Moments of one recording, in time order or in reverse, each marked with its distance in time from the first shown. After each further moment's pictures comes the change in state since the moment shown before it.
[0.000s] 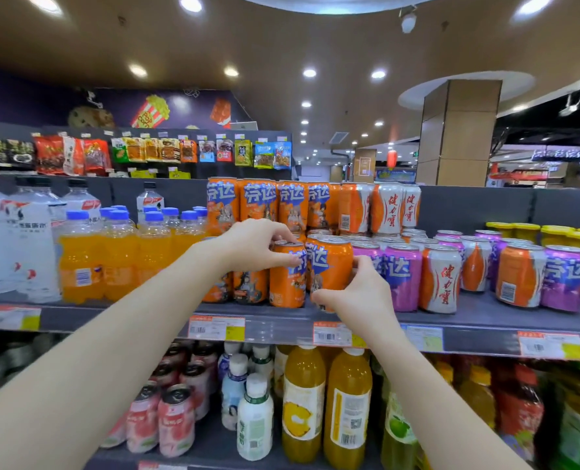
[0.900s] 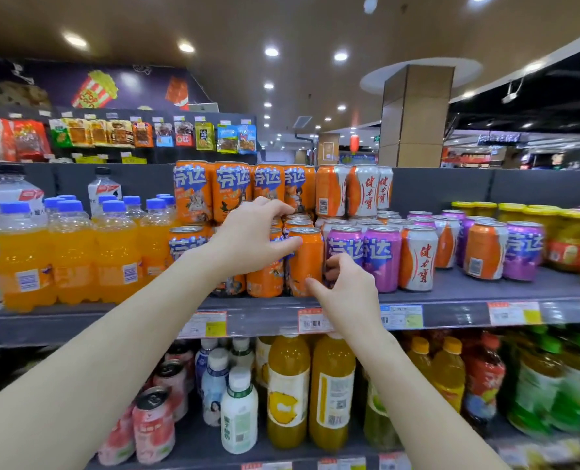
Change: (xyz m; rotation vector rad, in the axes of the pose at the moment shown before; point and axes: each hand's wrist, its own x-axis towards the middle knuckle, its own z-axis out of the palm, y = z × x) left_hand 0.007 0.011 0.027 -0.094 0.270 0.151; right_hand -0.007 0.016 0.018 -0.198 0.163 -0.056
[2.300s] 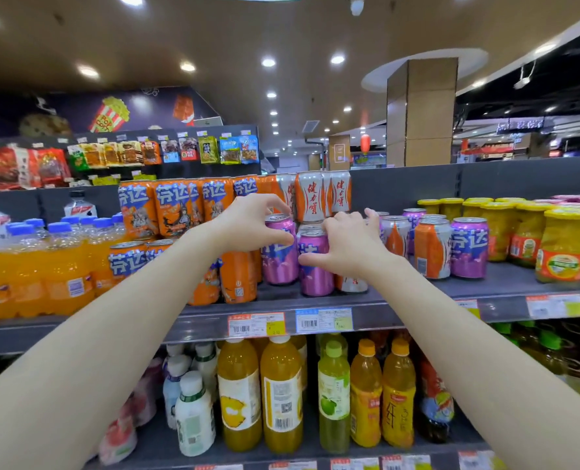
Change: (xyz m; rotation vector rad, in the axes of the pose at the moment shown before) left_hand 0.066 0.120 0.017 -0.063 -0.183 -0.147; right_hand 0.110 0.067 -0.118 -0.691 -0.178 -0.396
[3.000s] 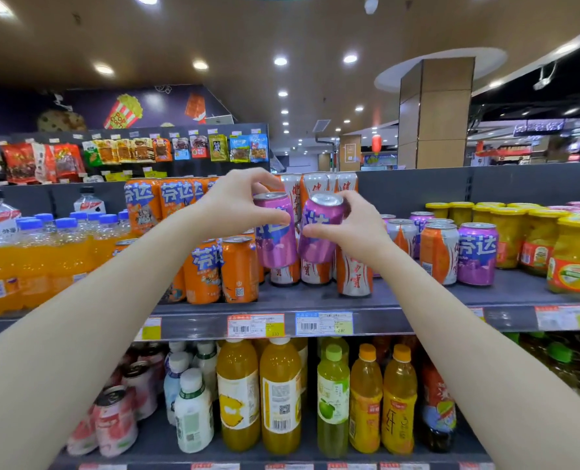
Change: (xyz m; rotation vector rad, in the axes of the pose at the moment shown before) left_hand -0.010 0.003 -0.028 -0.172 0.145 0.013; right_hand 0.010 0.011 -0.009 0.903 0.103 0.182
